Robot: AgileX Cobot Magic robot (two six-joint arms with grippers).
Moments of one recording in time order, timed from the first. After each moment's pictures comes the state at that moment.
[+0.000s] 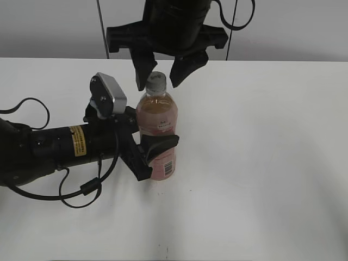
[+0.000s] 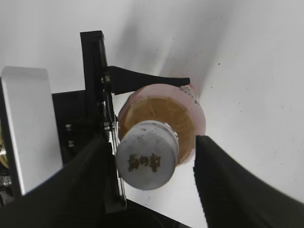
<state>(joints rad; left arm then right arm) -0.42 2.00 -0.70 0.79 -1.05 -0.24 0.75 1.97 -1.87 0.09 1.22 0.30</state>
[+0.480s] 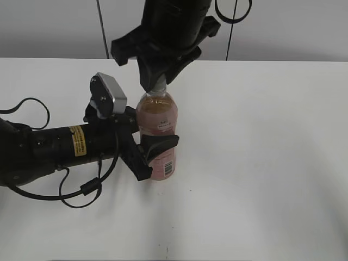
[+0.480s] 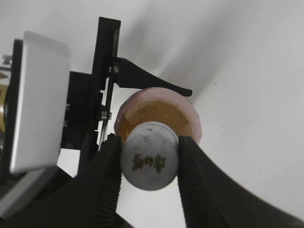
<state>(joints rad) -0.42 2.00 -0.70 0.79 -1.05 -0.24 0.75 1.97 -1.87 0.08 1.22 -0.02</state>
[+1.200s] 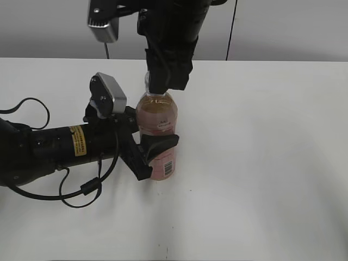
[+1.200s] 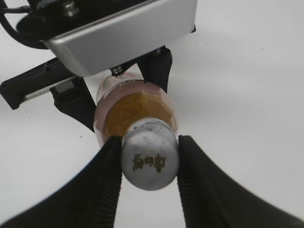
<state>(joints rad) -0.42 2.00 -0.70 0.79 -1.05 -0.25 0.75 1.96 -1.87 0.08 1.22 -1.05</state>
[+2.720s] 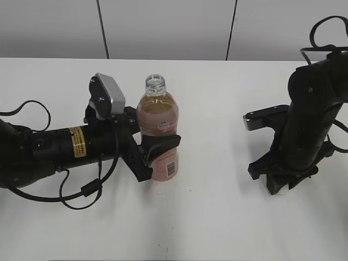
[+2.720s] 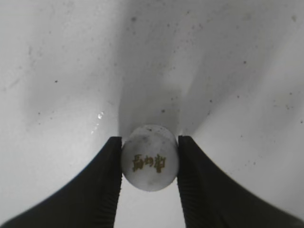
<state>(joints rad) -0.42 2.01 -0.69 0.80 -1.10 -0.25 0.37 1.90 -0.97 0.00 0.72 0.01</state>
